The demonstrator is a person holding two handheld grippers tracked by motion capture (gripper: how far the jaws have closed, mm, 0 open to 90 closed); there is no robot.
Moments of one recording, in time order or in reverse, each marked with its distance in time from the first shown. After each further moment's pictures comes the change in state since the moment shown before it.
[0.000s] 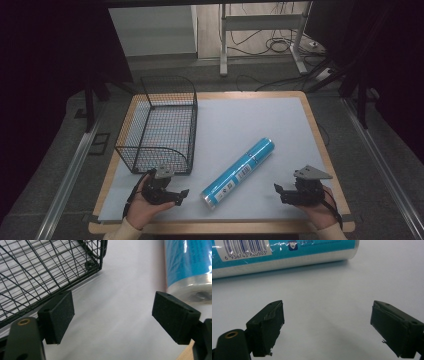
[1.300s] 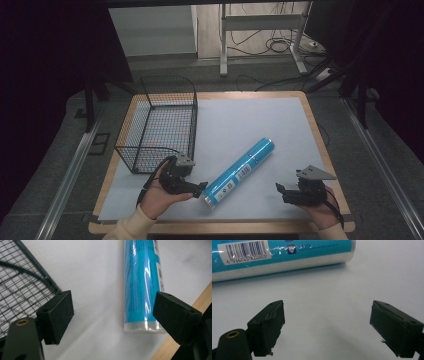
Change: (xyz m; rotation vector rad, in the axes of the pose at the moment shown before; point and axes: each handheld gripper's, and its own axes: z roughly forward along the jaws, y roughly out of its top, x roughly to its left) left arm -0.042 0.064 -0.009 0.018 -0.050 0.092; right arm -0.004 -0.002 -0.004 -0.027 0.007 0.009
